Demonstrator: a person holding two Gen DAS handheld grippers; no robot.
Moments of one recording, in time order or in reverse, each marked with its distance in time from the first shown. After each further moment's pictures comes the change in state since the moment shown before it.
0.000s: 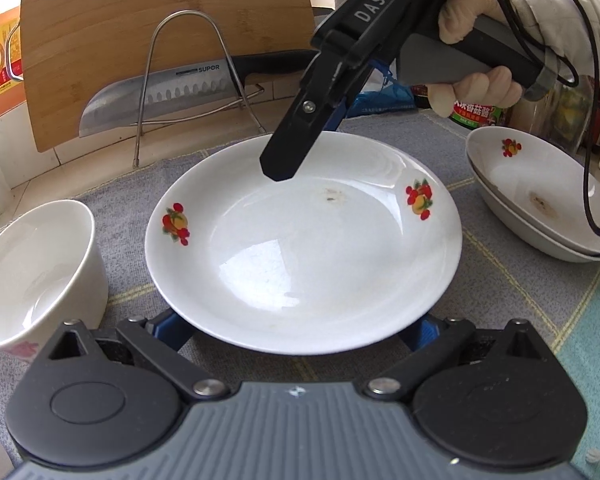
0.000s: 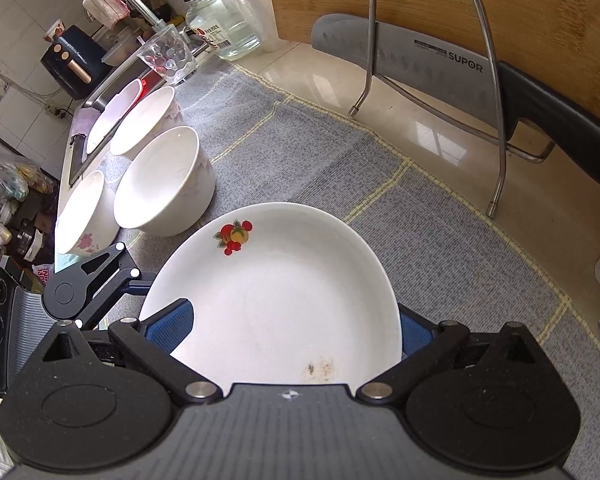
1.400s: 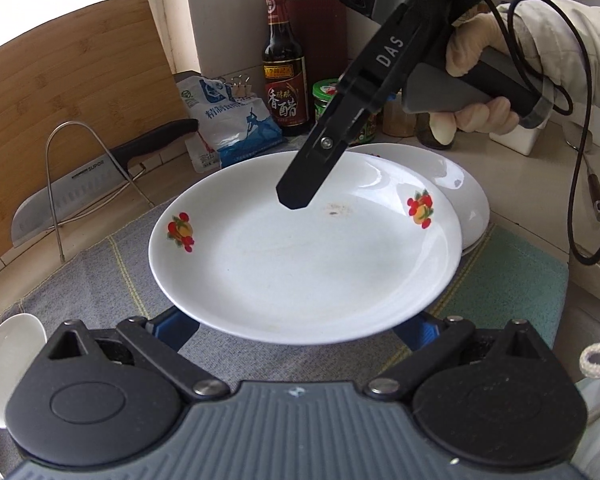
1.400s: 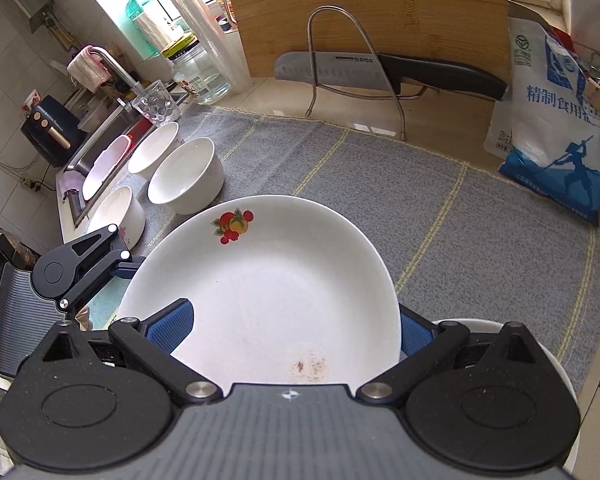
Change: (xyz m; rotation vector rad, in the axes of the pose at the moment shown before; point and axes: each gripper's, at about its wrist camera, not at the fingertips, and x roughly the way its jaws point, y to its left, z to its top) left arm -0.063 -0.074 0.039 0.246 -0.036 -0.181; right arm -0.097 0.036 -0.121 0.182 -0.204 -0.107
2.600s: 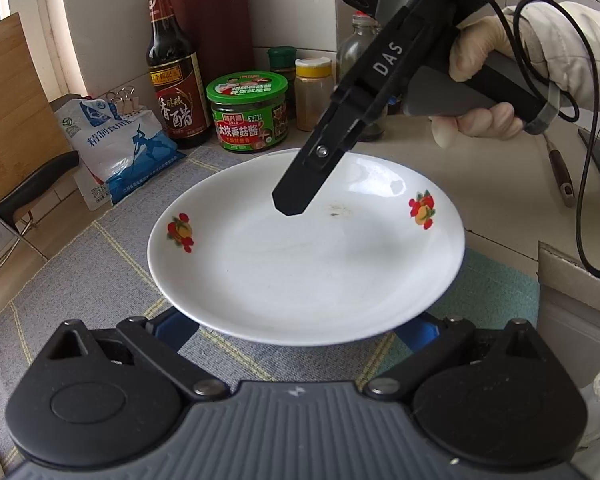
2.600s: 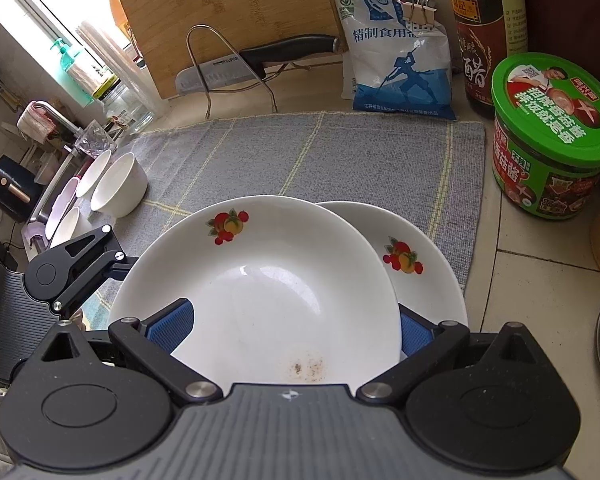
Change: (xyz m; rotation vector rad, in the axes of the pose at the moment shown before) left arm 0.062 -0.045 0.036 0.128 0.041 -0.154; right arm -0.052 -0.075 -0.077 0.198 -0.079 -0.086
